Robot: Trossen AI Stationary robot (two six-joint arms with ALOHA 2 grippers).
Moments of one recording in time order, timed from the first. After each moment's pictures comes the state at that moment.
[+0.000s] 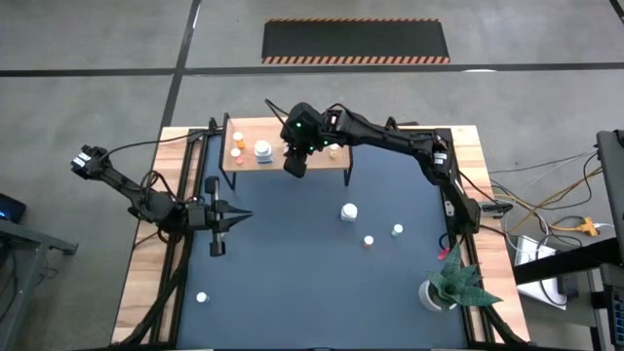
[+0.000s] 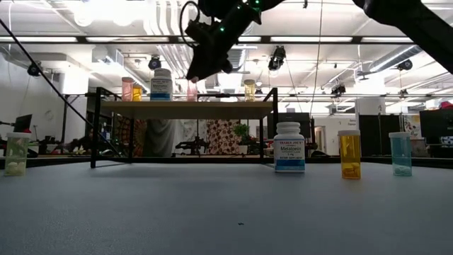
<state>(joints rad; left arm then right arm) -0.55 0.65 0.51 0.32 -0.62 0.36 -0.31 2.19 2.22 -0.83 -0.06 -0.04</state>
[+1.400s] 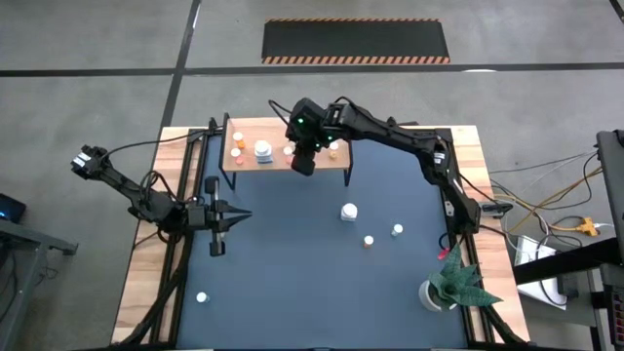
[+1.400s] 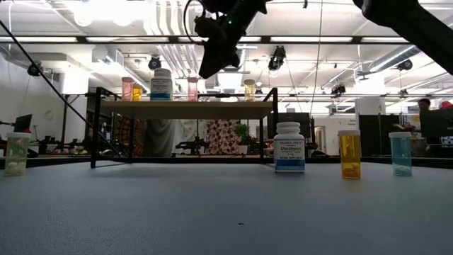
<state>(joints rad) -0.55 0.64 0.50 0.31 -0.62 0.35 -0.32 2.20 2.35 -1.06 -0.05 -0.09</state>
